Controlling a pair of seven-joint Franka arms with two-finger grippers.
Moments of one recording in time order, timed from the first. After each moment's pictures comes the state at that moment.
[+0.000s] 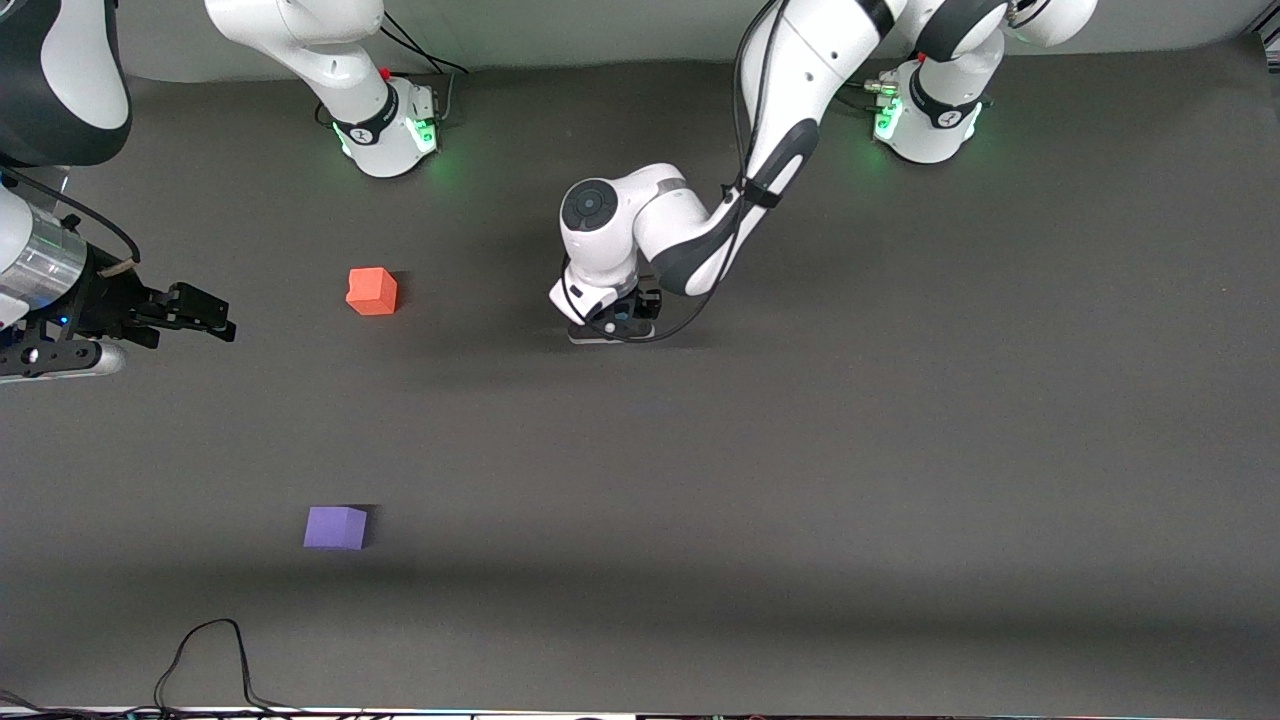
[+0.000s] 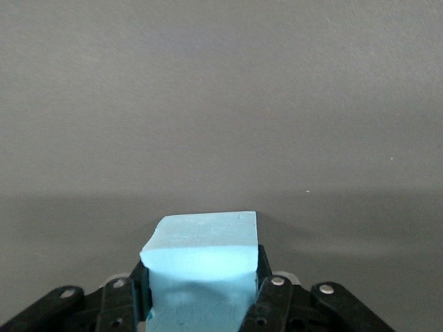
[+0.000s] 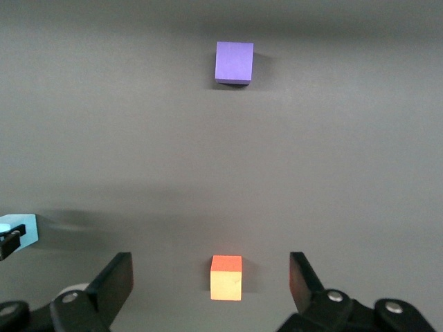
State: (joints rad) left arm -0.80 0.79 -0.21 -1.50 0.22 2.25 -1.10; right arm 0.01 0.04 0.00 -1.70 0.04 1.71 -0.03
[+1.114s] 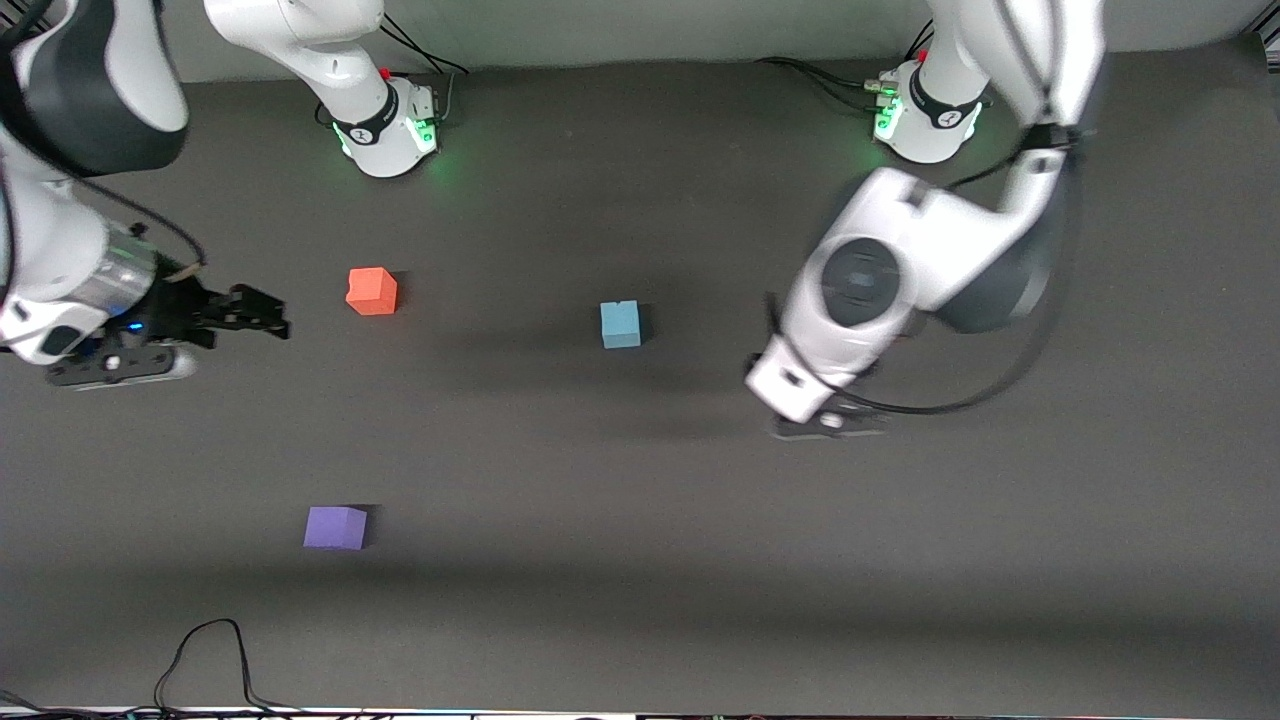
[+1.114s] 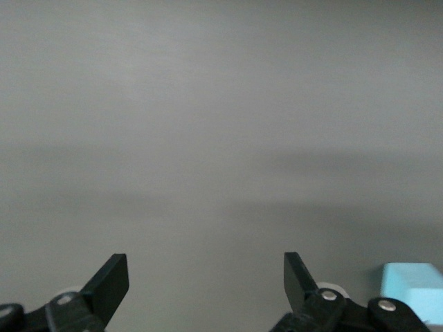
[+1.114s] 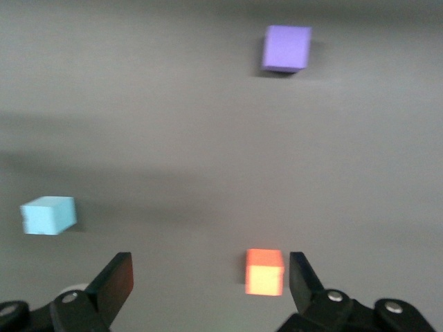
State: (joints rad) left arm -0.27 0.43 -0.19 -1.44 0.08 1.73 -0.52; right arm 0.14 0.06 0.02 -1.69 0.08 1.69 0.10
